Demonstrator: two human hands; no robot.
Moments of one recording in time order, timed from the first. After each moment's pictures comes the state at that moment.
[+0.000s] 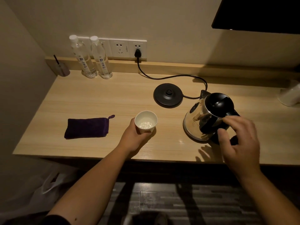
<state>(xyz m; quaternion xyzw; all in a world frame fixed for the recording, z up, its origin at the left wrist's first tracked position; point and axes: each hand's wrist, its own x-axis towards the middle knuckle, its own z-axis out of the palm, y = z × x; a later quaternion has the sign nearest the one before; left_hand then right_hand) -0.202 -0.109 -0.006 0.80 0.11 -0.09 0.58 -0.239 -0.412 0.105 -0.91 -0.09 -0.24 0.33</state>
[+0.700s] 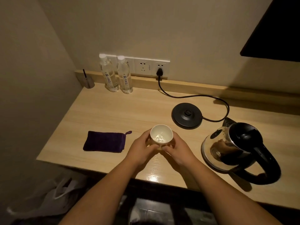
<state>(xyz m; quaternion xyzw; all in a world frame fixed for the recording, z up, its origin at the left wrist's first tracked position) -0.185 -0.084 0.009 0.80 0.10 -0.07 0.58 -0.150 -0.258 0.019 -0.78 -0.06 0.24 0.58</state>
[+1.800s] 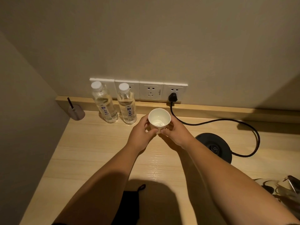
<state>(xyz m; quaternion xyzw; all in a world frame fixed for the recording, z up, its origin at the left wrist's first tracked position) 0.050 0.031 -0.016 0.81 0.05 -0.02 0.58 0.084 -0.140 -0.001 -0.82 -0.07 0.18 0.54</state>
